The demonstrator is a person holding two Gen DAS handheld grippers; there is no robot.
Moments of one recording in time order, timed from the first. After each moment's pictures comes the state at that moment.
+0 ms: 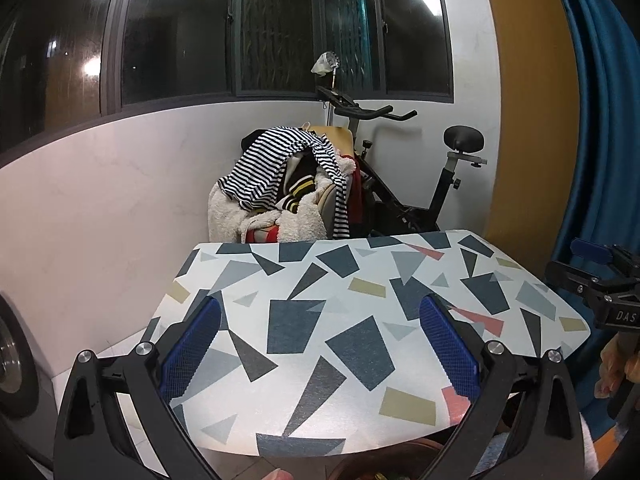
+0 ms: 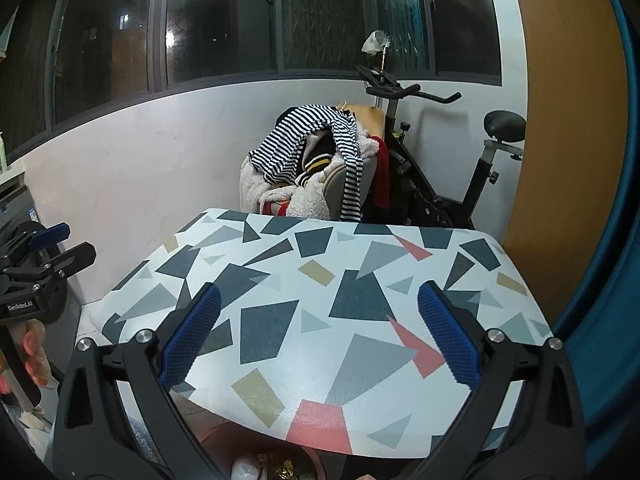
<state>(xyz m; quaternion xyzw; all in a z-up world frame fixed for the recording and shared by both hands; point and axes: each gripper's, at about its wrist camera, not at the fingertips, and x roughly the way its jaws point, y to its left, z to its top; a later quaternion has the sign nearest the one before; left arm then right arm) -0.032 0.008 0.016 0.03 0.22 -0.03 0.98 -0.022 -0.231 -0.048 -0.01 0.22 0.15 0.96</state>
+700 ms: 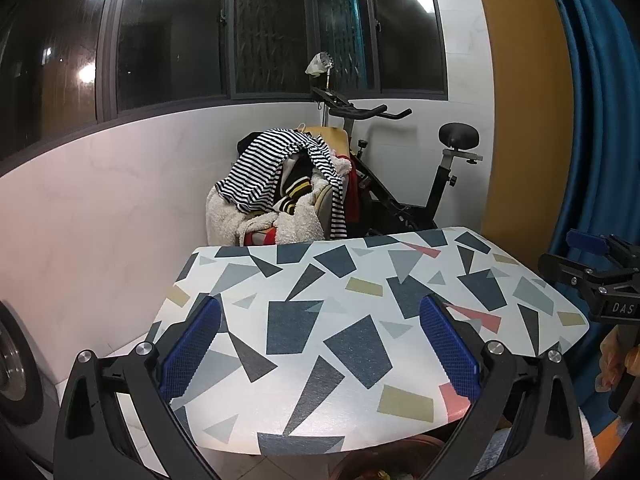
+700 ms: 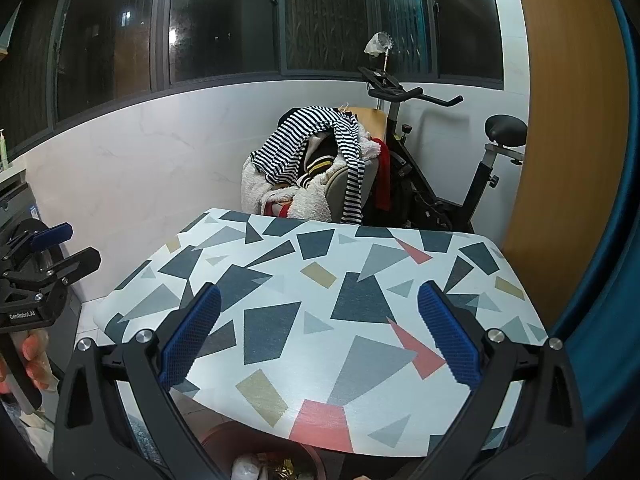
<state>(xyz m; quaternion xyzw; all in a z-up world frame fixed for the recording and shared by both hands) -0.038 0.003 0.019 0.04 0.21 -0.04 0.98 -0.027 -0.231 -0.036 -0.01 0.22 0.14 0.96</state>
